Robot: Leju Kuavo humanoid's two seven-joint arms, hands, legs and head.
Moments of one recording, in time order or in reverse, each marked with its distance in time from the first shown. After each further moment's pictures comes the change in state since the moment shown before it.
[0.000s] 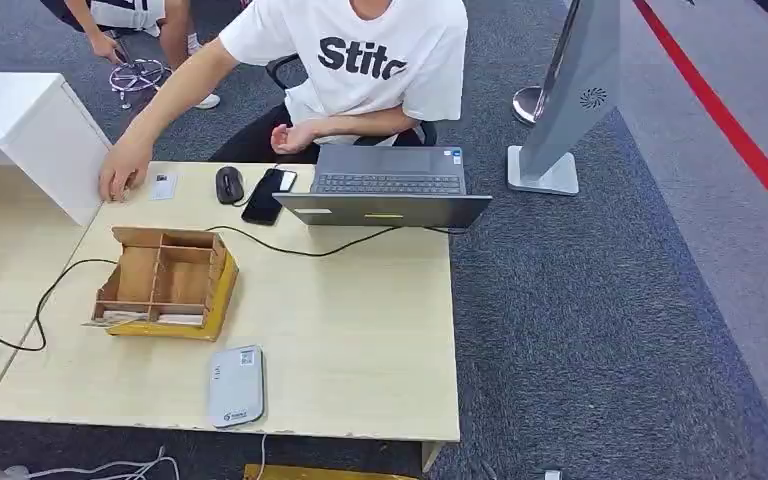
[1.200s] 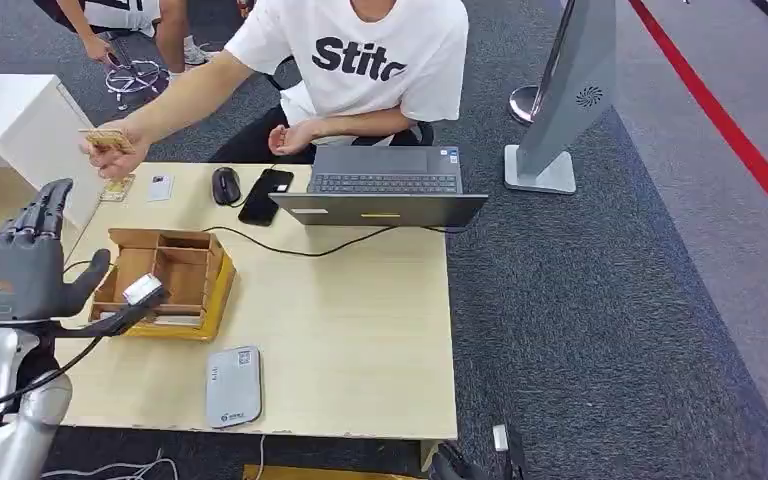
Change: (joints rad) left arm -0.585 0.669 -0.609 0.184 -1.630 0.471 0.378; right arm -0.100 0.027 0.183 -0.012 0.089 -0.086 0.116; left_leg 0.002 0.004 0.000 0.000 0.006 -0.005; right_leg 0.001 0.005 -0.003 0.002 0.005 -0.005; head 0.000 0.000
